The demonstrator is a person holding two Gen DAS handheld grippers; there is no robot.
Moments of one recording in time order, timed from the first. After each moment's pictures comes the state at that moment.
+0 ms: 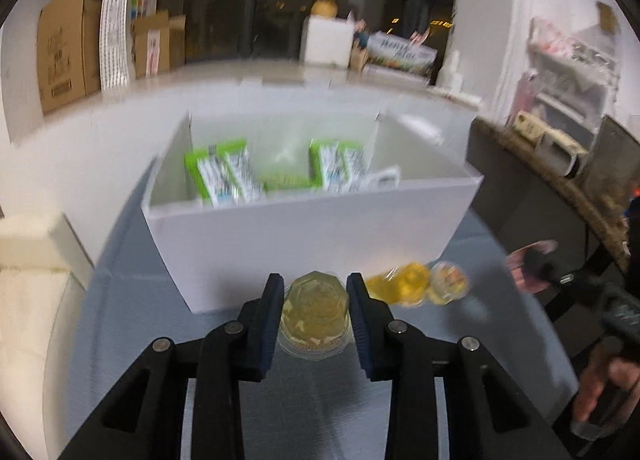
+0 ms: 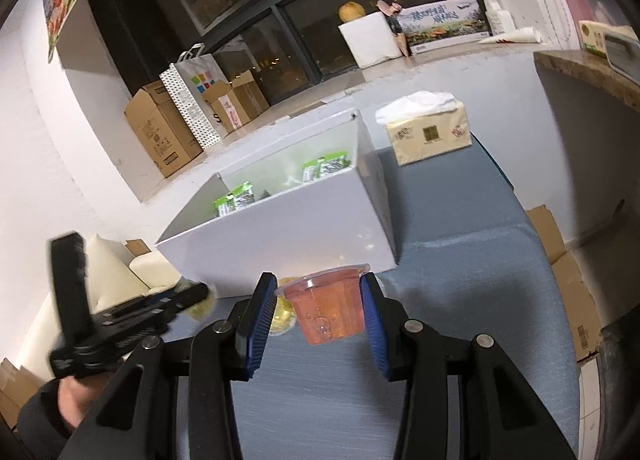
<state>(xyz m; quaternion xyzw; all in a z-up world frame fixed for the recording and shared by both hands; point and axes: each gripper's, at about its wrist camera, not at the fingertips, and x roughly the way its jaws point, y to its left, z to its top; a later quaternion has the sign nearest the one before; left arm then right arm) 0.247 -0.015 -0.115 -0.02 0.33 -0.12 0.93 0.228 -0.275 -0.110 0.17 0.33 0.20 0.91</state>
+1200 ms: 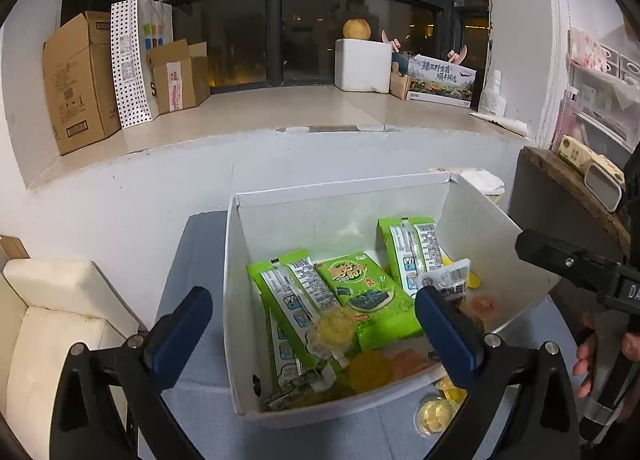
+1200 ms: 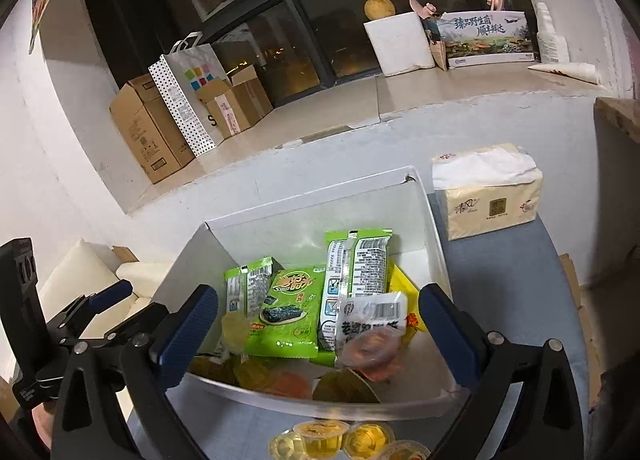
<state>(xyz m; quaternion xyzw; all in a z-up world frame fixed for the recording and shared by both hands) 0.347 0.030 -0.075 0.01 0.33 -0.06 0.94 0.359 -0.215 -0.072 0.14 0.34 0.19 0.91</state>
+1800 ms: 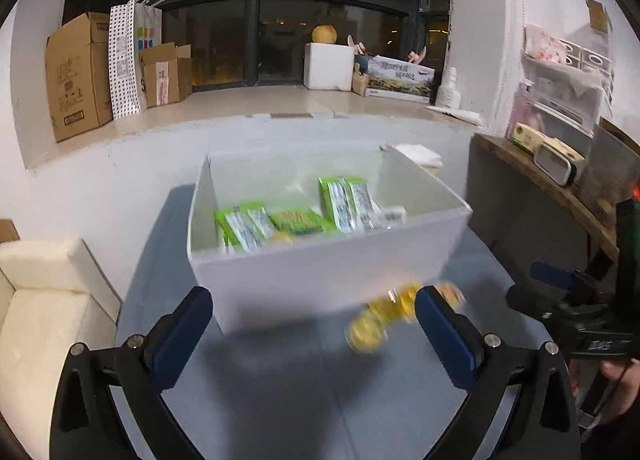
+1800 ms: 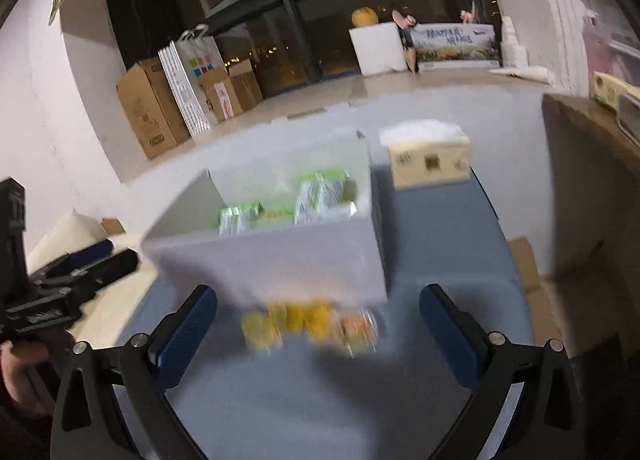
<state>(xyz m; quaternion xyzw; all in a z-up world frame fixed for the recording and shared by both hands) 0.222 -0.001 -0.085 -0.01 0.32 -0.10 0.94 0.228 -0.263 -0.099 0.08 0.35 0.15 0.92</state>
